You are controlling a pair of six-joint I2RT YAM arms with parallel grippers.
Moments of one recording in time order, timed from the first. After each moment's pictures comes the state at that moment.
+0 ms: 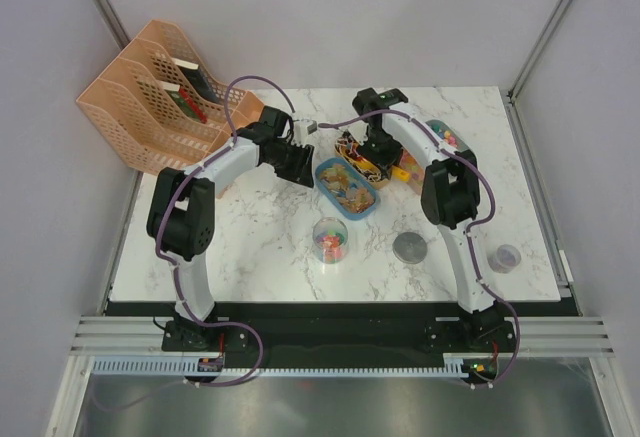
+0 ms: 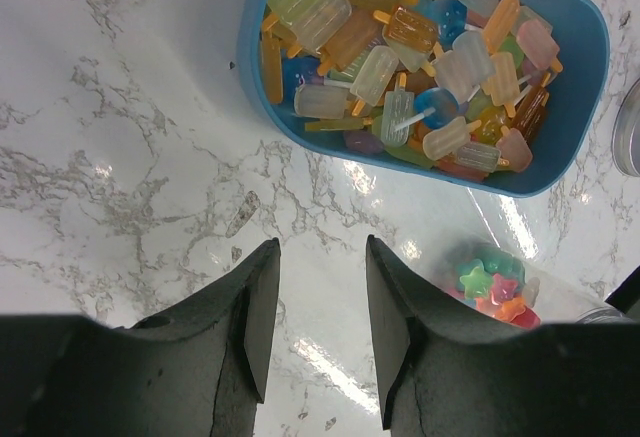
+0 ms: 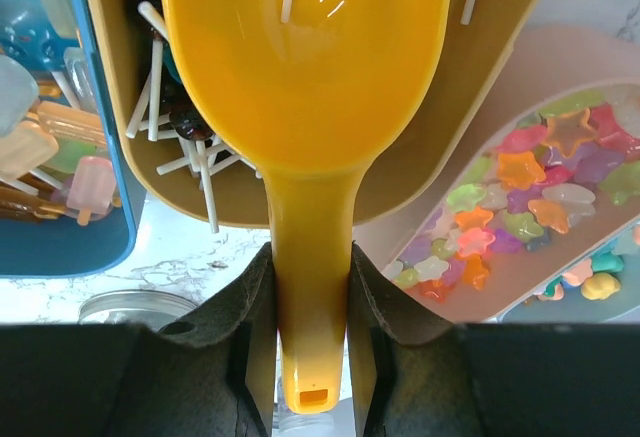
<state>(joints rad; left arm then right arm) -0.38 1.93 1.45 -0.55 0.45 0.03 0.43 2.40 2.26 -1.36 0.11 -0.42</state>
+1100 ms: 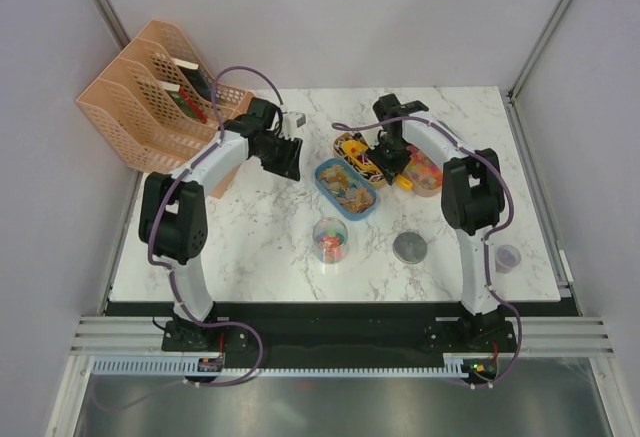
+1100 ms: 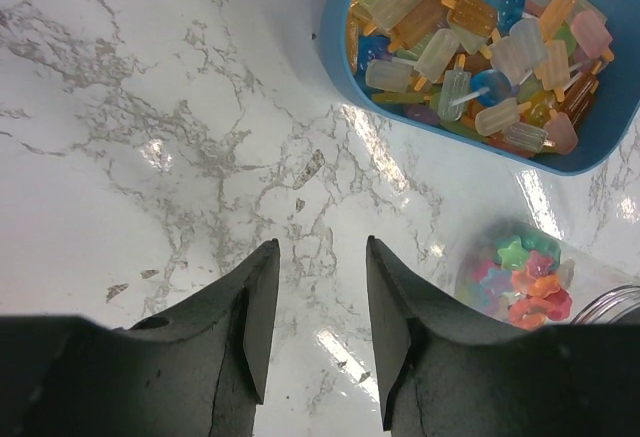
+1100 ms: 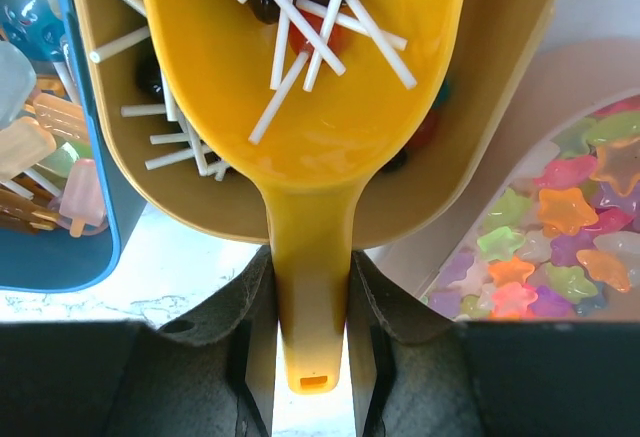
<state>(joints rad) -0.33 1.89 1.49 -0.67 0.37 0.08 0.35 2.23 1.91 -1.08 -0.07 -0.49</state>
